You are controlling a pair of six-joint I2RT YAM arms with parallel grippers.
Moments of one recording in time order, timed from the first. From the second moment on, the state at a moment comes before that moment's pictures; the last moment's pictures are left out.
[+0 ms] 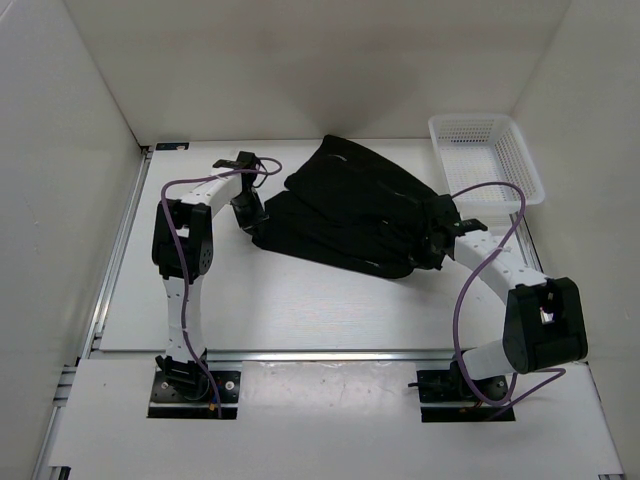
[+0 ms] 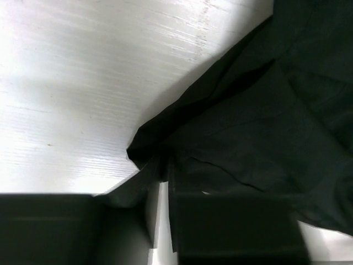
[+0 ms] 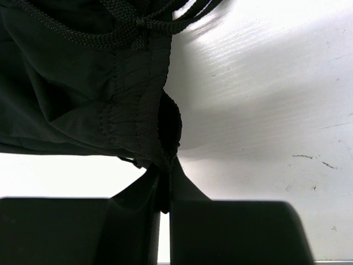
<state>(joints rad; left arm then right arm) -0.23 2.18 1.72 -0.96 0.04 -0.56 0.27 1.42 0.90 -0.61 0.04 0.67</state>
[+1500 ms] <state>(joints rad) -0.22 1.55 1.12 -0.85 0.11 -0.71 0.21 0.99 0.67 -0.82 -0.03 0.66</state>
